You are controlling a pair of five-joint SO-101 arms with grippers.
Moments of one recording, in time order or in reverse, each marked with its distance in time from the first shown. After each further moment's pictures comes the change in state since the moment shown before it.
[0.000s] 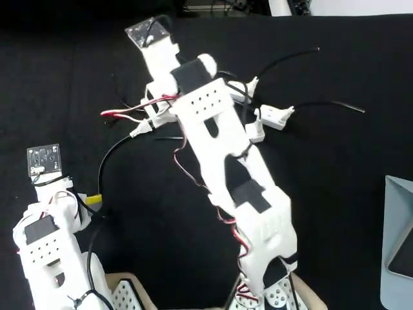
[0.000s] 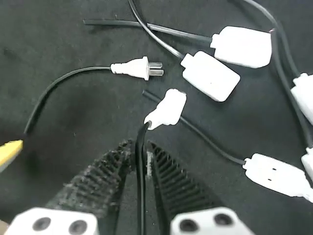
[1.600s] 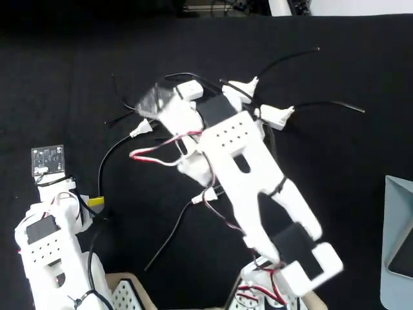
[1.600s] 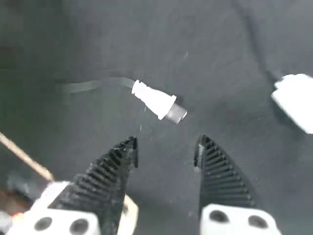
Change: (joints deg) left arm 0.6 0.0 0.7 0.0 -1.4; right arm 2.2 -30.4 54.4 -1.1 28.8
